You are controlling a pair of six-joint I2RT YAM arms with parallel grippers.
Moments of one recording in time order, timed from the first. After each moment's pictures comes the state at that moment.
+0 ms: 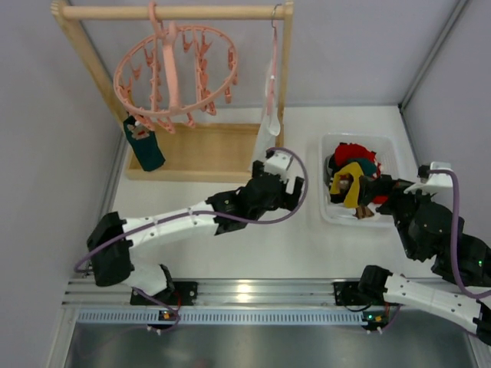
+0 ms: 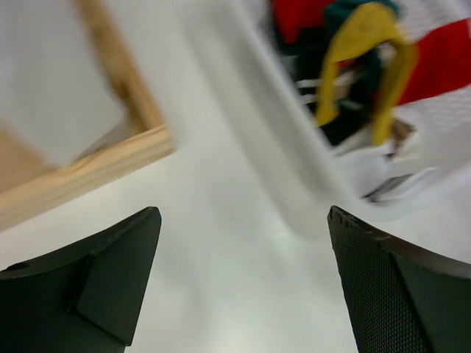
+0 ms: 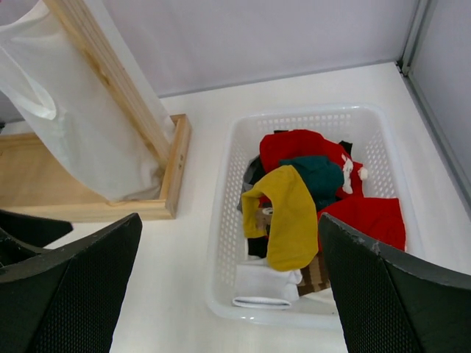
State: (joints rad) left arm -1.12 1.52 1.20 -0.07 -0.38 -0.37; right arm 1.07 0.46 1.05 -0.75 1.03 0.34
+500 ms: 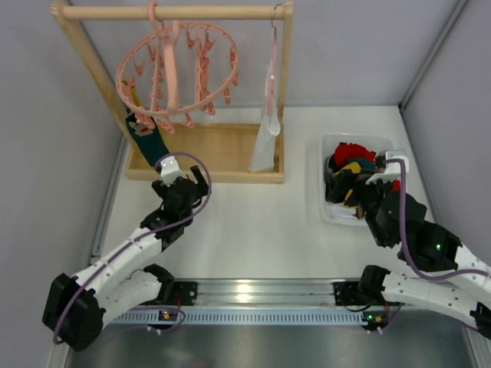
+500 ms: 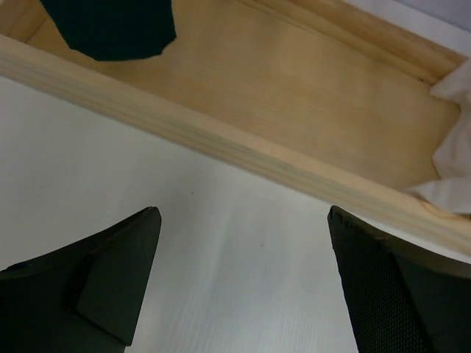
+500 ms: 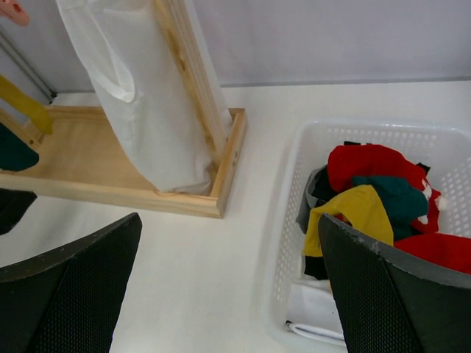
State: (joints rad) left arm -0.60 0.95 0.56 -0.08 -0.70 -0.56; right arm 1.07 0.59 0.97 -0.48 0.88 0.27
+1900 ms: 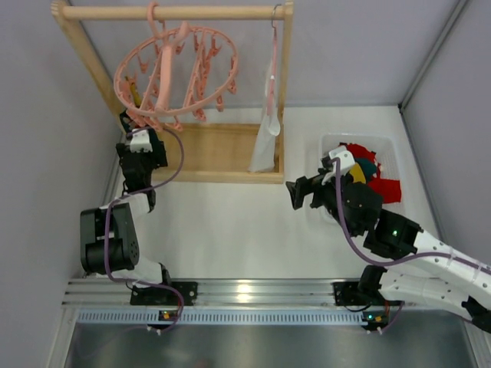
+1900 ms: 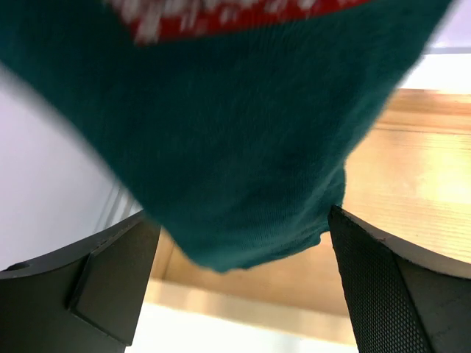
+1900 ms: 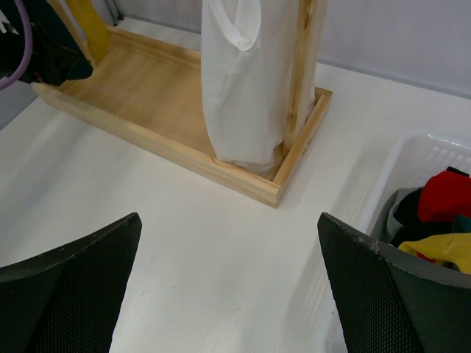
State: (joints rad) left arm 0.18 1.50 0.62 0.79 0.00 0.11; right arm 1.04 0.79 0.89 -0.25 0.56 0.16
